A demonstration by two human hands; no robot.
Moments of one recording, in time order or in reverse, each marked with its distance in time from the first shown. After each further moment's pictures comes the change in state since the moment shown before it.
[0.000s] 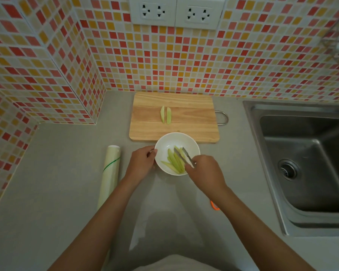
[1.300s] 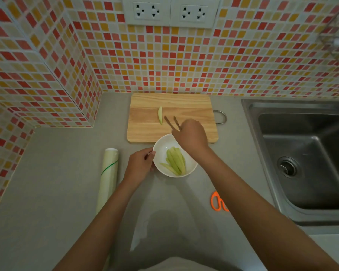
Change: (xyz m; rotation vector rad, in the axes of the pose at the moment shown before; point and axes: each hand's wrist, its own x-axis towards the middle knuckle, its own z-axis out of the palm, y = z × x) left_hand 0.000 -0.003 0.001 -0.052 -0.011 -0.003; right_hand 0.082 -0.044 -0.019 0.138 0.119 -0.023
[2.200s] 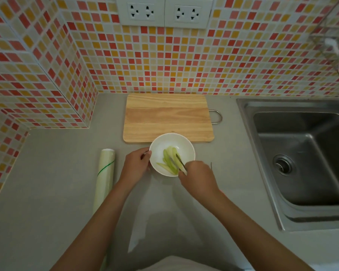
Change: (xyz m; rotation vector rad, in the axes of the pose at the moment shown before) left_hand 0.000 0.001 -0.001 0.008 -0.001 0.005; right_hand -0.095 0.041 0.009 -0.275 -0.218 0.027
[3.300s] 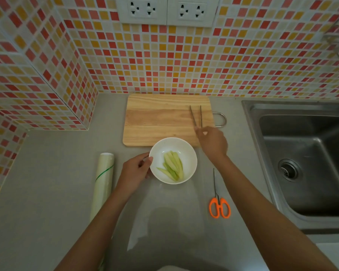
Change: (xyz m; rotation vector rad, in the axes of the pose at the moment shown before) left_hand 0.001 -0.012 0.001 -0.085 -0.005 -0.022; right_hand 0.127 0.045 -0.020 0.321 0.302 0.221
